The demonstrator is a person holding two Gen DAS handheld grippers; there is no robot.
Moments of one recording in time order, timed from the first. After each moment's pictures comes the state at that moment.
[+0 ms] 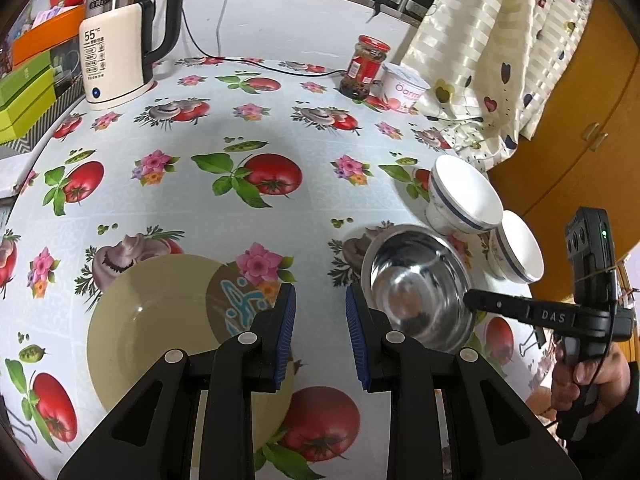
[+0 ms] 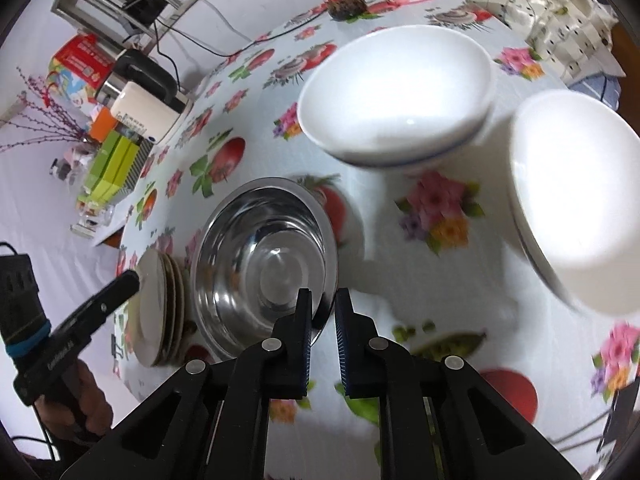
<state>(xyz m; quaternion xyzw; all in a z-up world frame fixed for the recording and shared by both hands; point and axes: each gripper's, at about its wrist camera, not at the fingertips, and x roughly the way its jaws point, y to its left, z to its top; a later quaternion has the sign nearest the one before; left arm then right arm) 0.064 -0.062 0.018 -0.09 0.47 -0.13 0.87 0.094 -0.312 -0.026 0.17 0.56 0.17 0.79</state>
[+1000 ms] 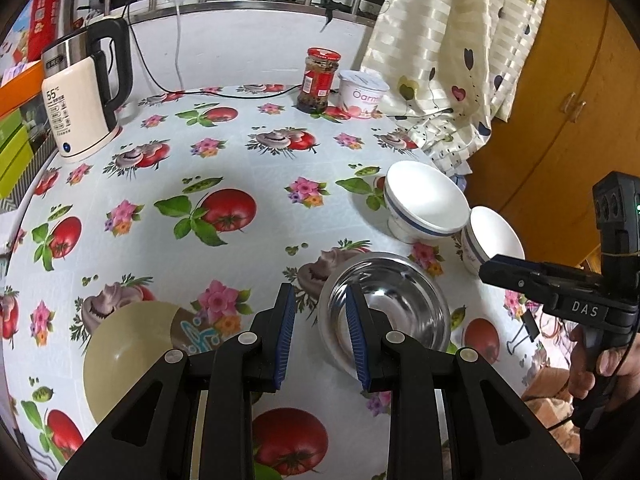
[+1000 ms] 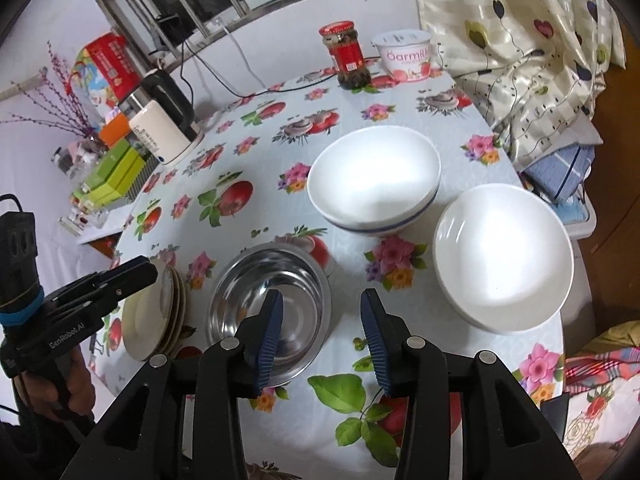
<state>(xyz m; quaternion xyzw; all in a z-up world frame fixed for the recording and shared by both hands) 0.071 -0.103 0.045 -0.04 0.45 -0.16 0.88 0.075 -0.326 0.036 0.10 0.48 0.15 0.86</state>
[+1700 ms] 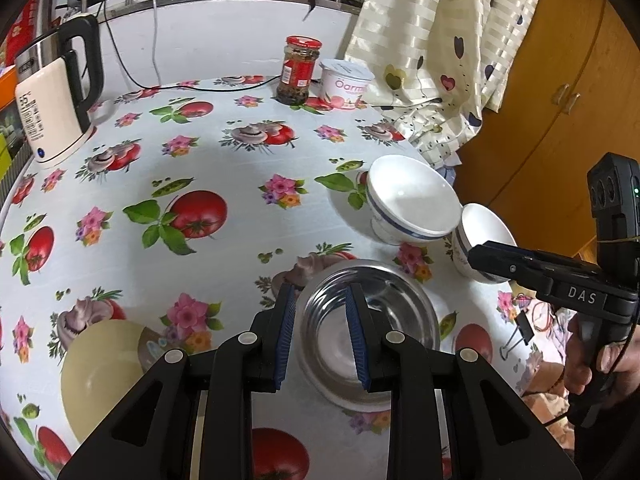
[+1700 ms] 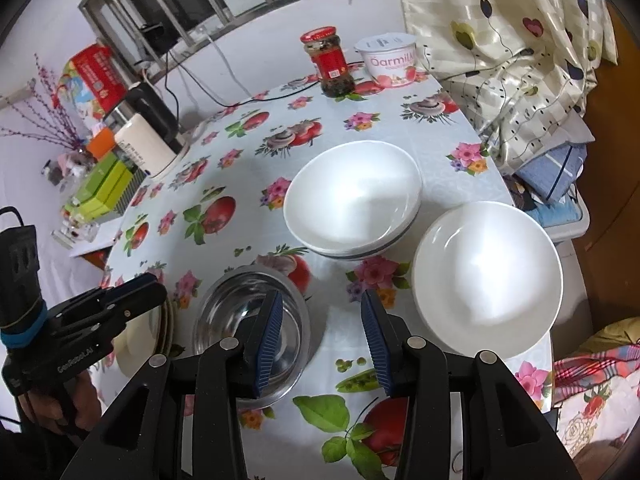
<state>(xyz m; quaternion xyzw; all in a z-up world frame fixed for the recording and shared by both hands) 0.092 -0.124 0.037 -0.04 0.46 -0.19 0.87 0.093 -0.337 0.035 0.11 0.48 0.14 0.86</state>
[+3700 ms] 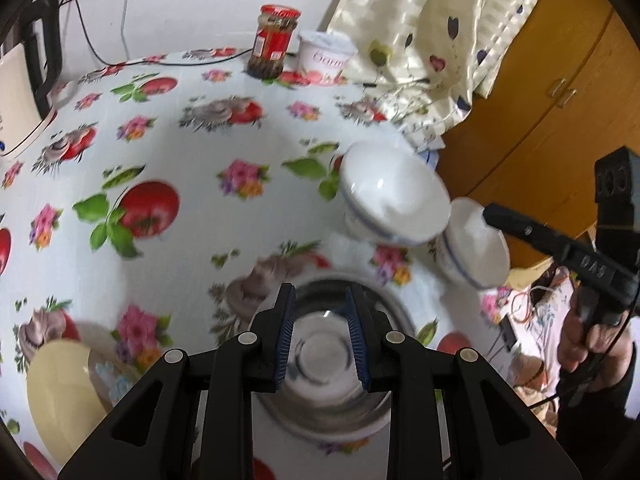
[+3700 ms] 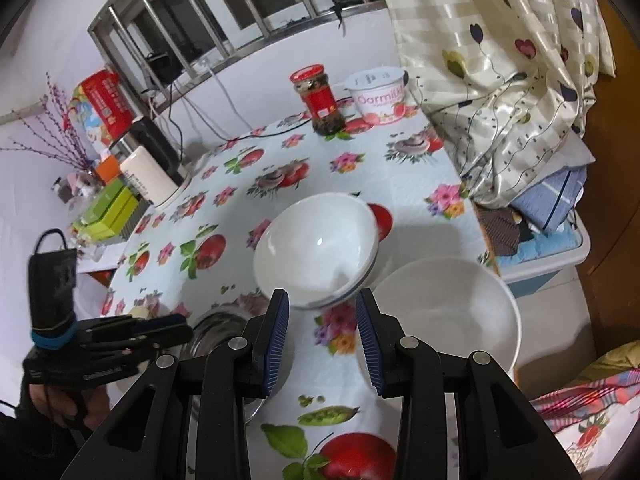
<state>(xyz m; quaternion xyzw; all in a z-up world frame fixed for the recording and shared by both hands) 0.124 -0.153 0.025 -0.06 0.50 -0.23 0.83 0.111 -0.381 0.048 0.12 0.43 0.14 0.88</state>
